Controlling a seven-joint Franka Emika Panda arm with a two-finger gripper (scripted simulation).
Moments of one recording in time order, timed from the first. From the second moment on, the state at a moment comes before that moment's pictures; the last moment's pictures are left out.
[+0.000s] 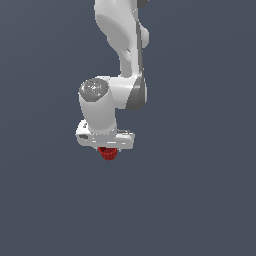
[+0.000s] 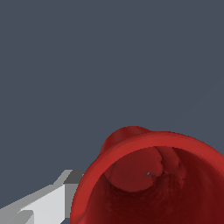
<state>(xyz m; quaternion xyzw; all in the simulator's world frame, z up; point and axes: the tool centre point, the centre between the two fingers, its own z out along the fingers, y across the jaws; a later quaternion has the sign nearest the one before) 0.040 -0.080 0.140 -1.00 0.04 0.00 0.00</state>
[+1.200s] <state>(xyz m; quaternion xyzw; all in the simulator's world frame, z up) 0.115 -0.186 0.205 -1.00 0.04 0.00 0.00</state>
